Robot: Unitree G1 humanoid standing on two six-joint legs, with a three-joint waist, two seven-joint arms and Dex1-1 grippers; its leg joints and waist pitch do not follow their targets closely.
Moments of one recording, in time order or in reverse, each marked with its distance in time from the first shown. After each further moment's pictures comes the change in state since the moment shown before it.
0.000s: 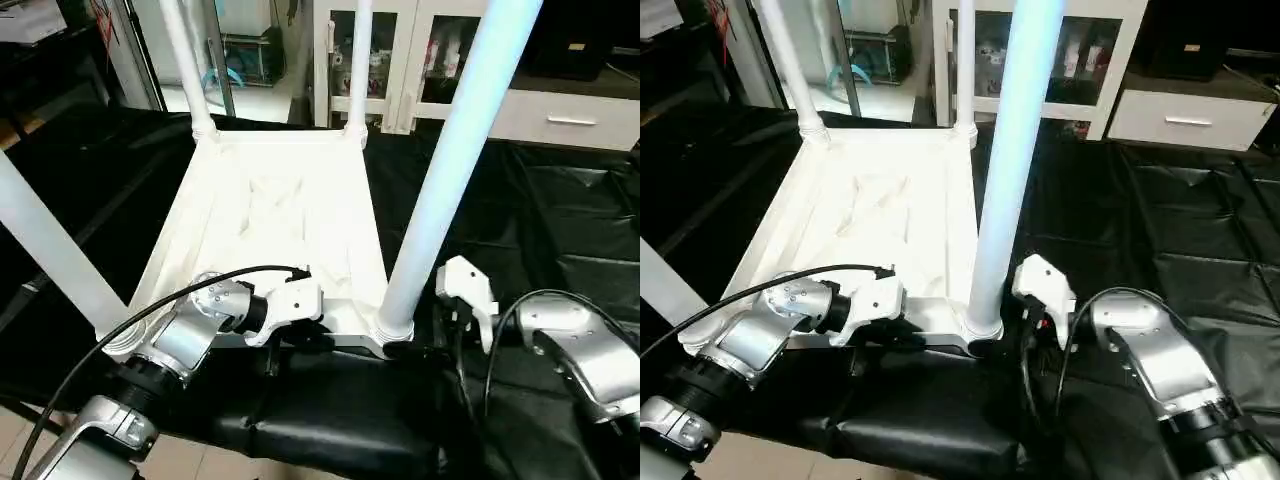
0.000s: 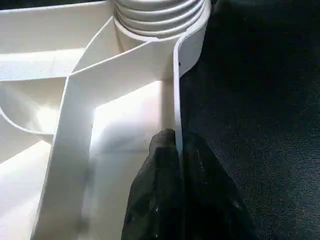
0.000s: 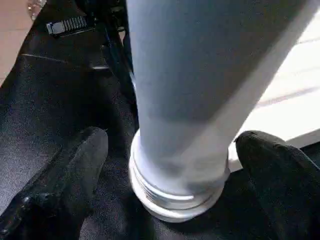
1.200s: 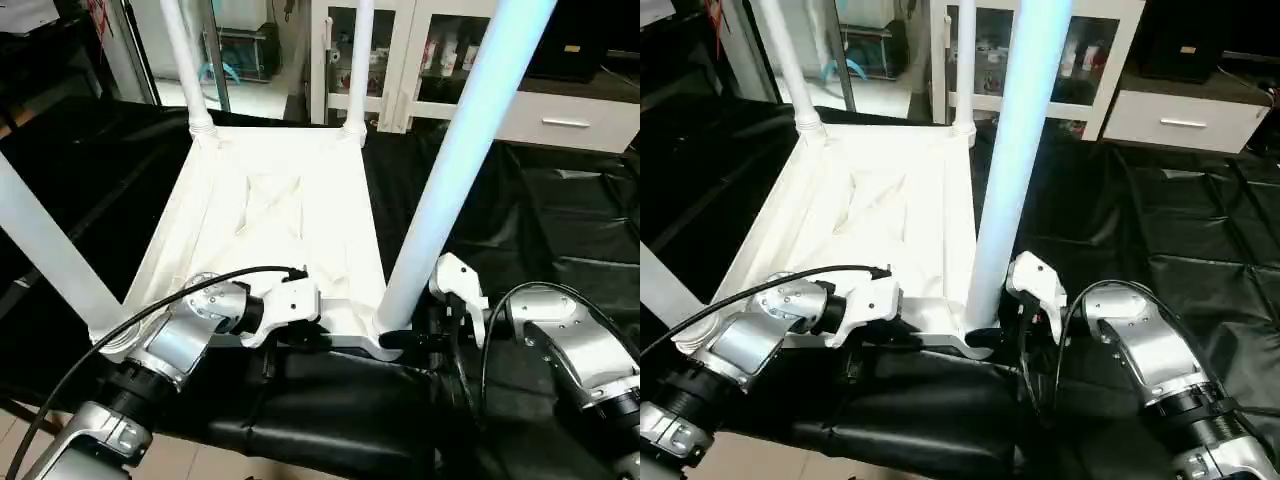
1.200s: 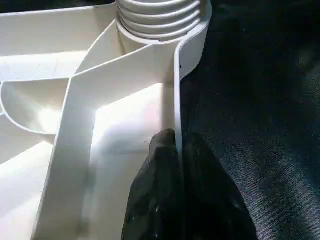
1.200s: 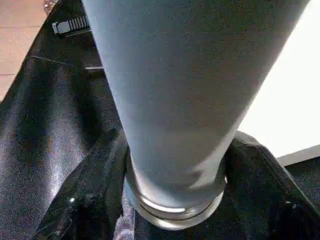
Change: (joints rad) left arm 0.030 0.026 0.006 -0.077 0.001 0.037 -0.006; right arm -0.047 0.019 0.018 0.078 -0.004 -0.042 0.067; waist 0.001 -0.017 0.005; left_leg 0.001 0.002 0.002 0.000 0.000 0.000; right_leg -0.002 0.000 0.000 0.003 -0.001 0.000
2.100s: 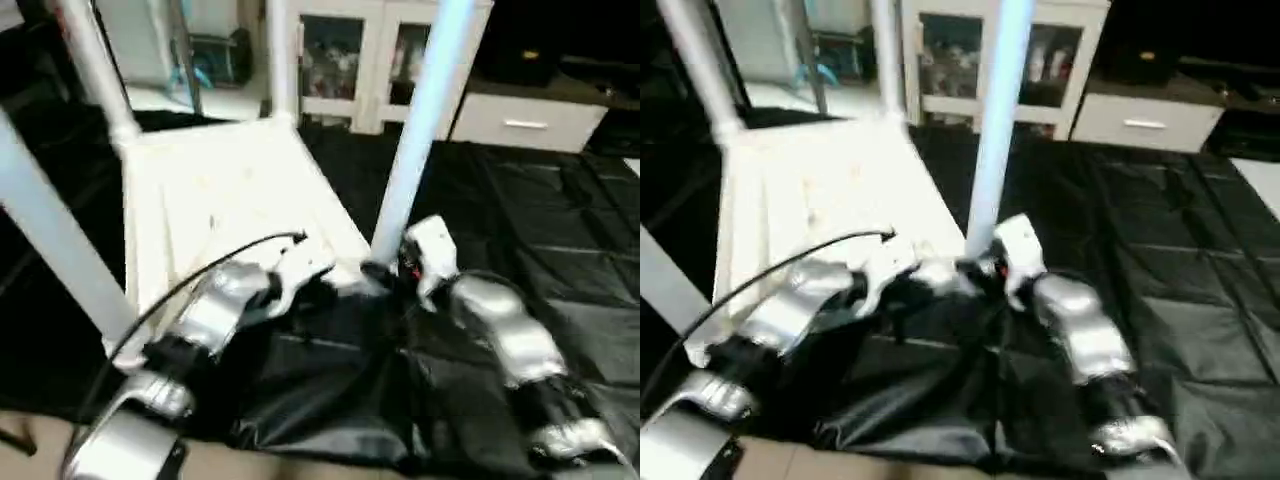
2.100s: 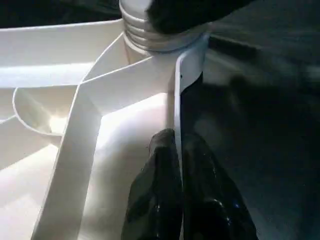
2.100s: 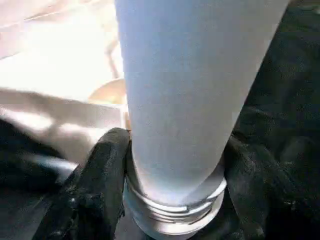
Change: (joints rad) left arm -0.170 -0.200 0.095 0.292 0.034 0.132 0.381; right arm -0.125 0.387 -0.158 0.257 -0.088 0.079 -0.772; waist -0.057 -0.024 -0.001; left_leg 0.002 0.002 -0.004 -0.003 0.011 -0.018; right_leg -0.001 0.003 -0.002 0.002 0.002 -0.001
